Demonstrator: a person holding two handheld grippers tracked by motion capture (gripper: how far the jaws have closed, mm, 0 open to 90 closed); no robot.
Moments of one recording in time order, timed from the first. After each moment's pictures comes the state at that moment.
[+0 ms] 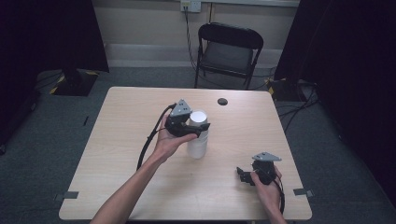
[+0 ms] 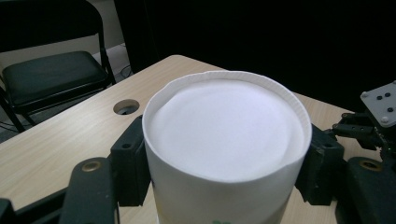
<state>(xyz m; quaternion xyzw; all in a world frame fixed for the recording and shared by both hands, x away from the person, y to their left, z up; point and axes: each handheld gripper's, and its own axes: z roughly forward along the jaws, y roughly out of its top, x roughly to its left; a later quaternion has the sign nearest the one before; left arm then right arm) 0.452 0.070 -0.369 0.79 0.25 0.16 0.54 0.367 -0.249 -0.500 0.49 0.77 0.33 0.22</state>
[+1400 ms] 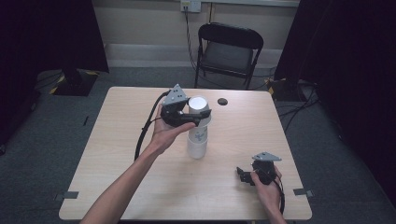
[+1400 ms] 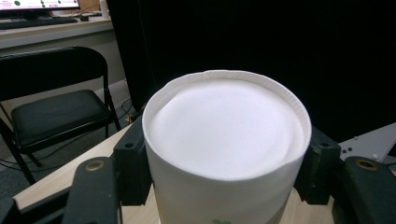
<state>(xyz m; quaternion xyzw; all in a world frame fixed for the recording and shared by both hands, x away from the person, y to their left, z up) 0.445 0.078 -0.317 0.76 0.23 0.18 0.59 0.367 -0.249 -0.500 0.49 0.77 0.33 0.22</state>
